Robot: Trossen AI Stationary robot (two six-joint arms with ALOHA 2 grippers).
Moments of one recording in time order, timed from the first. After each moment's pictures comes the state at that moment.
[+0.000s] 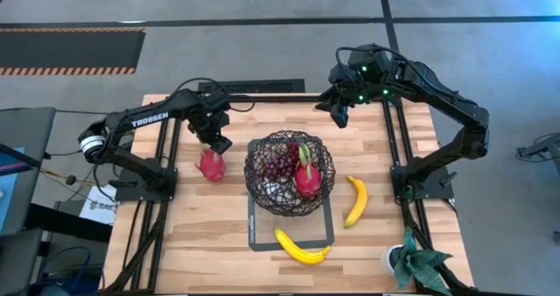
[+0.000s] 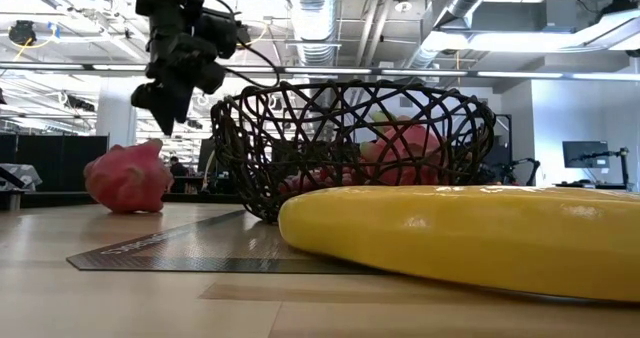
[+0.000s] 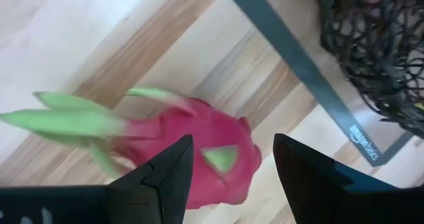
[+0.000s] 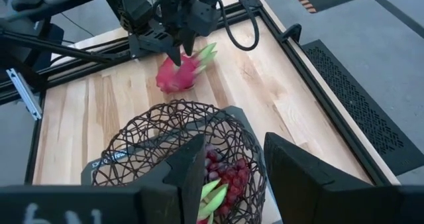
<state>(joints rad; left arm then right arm) 0.61 1.39 1.09 -1.16 0.29 -0.23 -0.39 1.41 1.78 -0.99 -0.18 0.07</state>
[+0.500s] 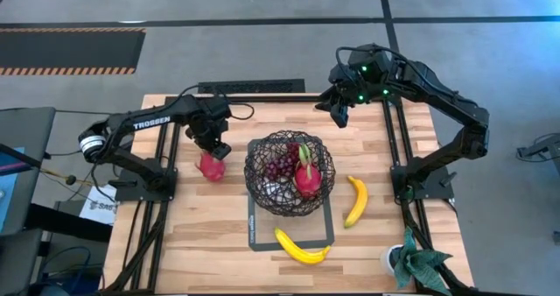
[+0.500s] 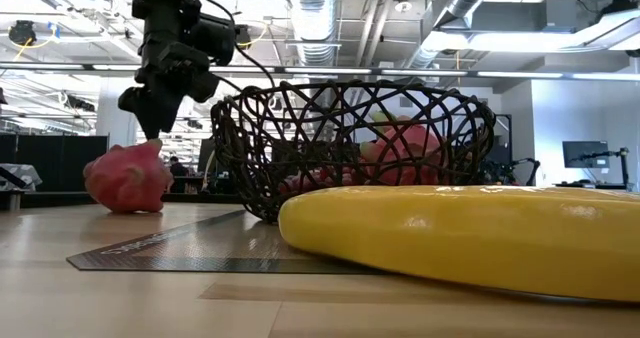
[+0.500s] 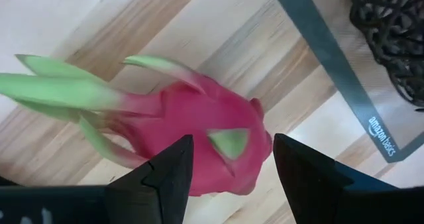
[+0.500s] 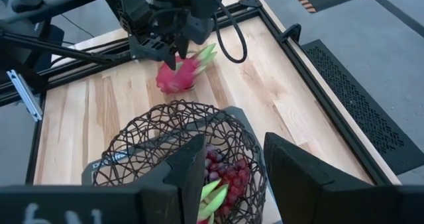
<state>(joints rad) 0.56 1.39 1.03 -1.16 0.26 -0.30 -0.39 1.41 1.78 -0.99 -0.18 0.08</state>
